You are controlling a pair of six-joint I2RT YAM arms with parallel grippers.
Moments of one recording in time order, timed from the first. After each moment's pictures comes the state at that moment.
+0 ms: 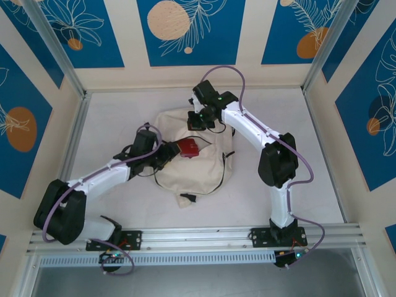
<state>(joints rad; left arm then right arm) -0.50 1.35 0.73 -0.13 0.28 -1.07 0.60 2.03 1.92 -0.96 -0.28 0.42</state>
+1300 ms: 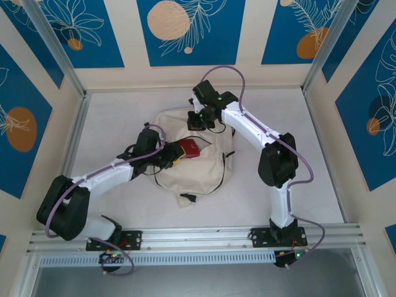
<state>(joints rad) -0.52 1.40 0.75 -0.01 0.42 -1.15 0.60 2.03 1.91 -0.96 -0.28 0.42</state>
